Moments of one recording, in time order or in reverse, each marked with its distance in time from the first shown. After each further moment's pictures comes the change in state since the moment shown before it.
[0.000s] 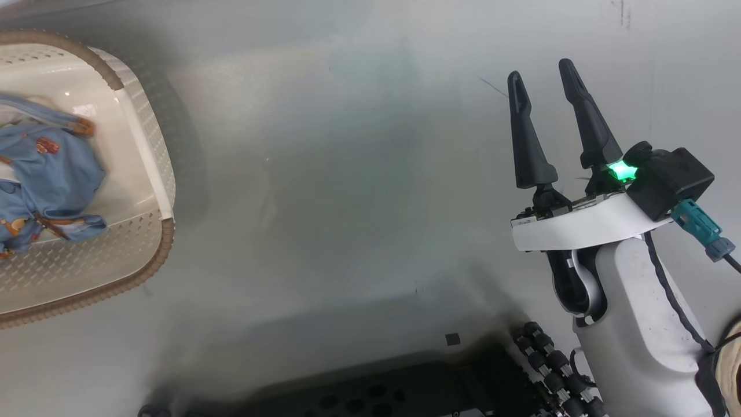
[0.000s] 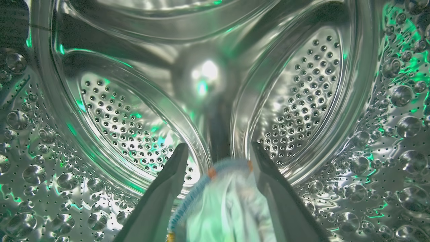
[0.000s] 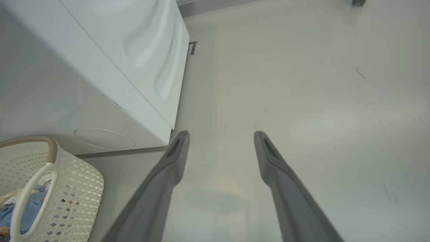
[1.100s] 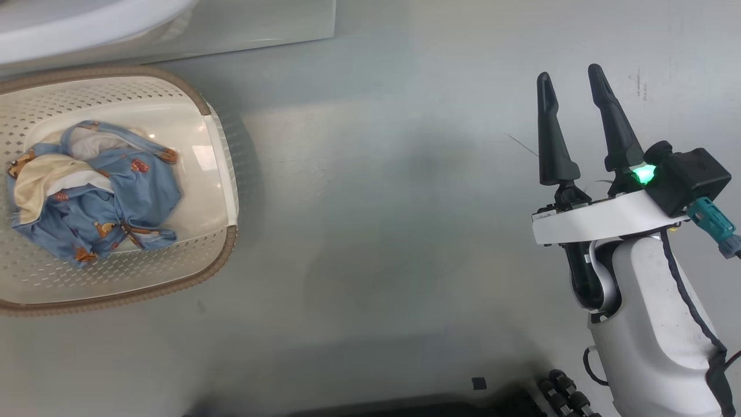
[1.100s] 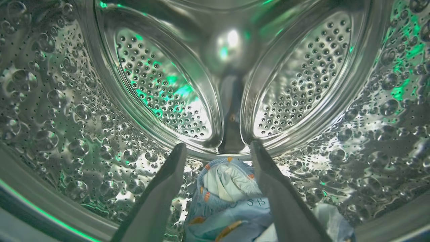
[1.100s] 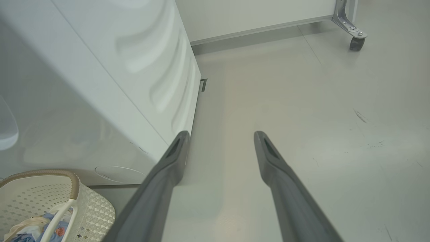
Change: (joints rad) left arm 0.278 -0.112 -0.038 0.104 -0.133 0.000 -0.045; right arm 0.004 -0.004 -0.070 0.049 -0.026 0.000 0.000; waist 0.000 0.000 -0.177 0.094
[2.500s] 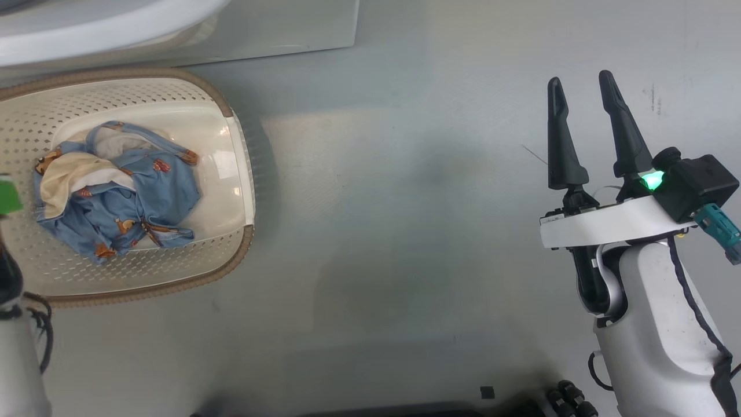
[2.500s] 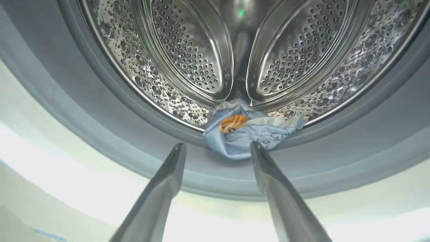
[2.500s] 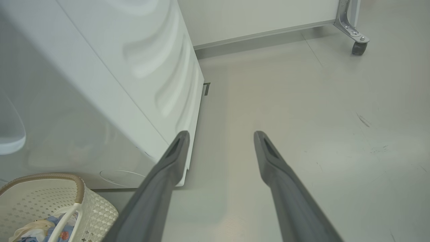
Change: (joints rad) left arm 0.584 -0.285 0.279 -0.451 0.145 0.000 -0.009; right arm 0.022 -0.002 -0.024 -0.009 -0.010 0.012 0.000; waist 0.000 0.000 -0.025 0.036
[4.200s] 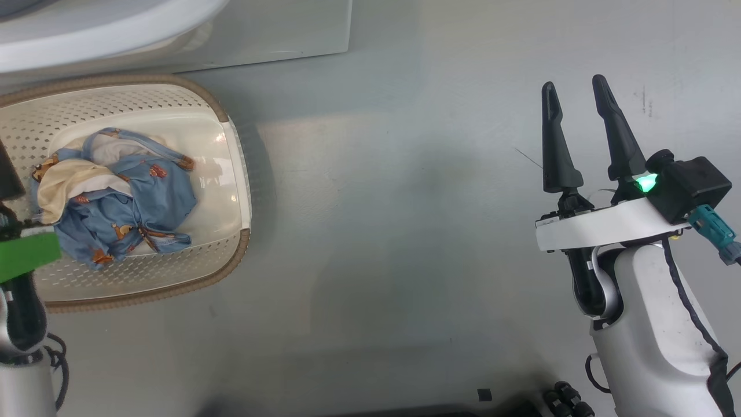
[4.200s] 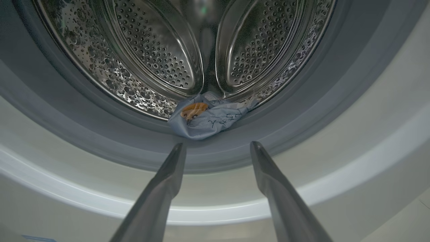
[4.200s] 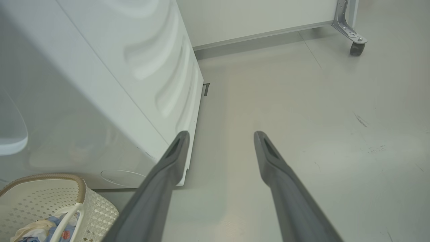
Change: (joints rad) left arm 0.181 -0.037 -0.030 -0.179 0.086 0.000 0.000; right arm 0.001 0.000 0.013 0.010 0.008 0.007 0.000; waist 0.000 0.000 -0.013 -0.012
